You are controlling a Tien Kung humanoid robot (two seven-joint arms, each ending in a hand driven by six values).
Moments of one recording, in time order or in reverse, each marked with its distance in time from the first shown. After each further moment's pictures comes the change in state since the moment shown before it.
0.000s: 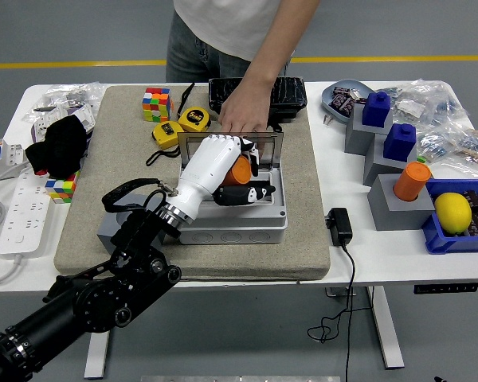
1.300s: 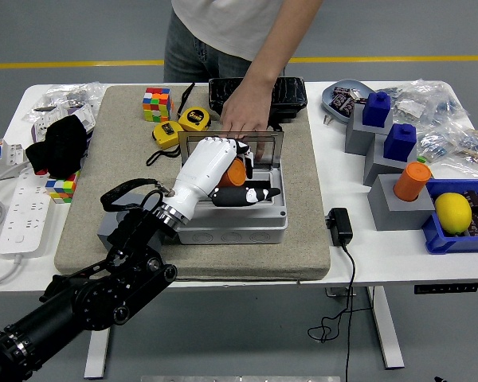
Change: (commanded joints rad) left arm -0.001 0.000 -0.015 0.030 0.030 -0.017 -0.013; right arm -0.001 -0.001 0.004 0.000 -0.005 0.002 -0.001
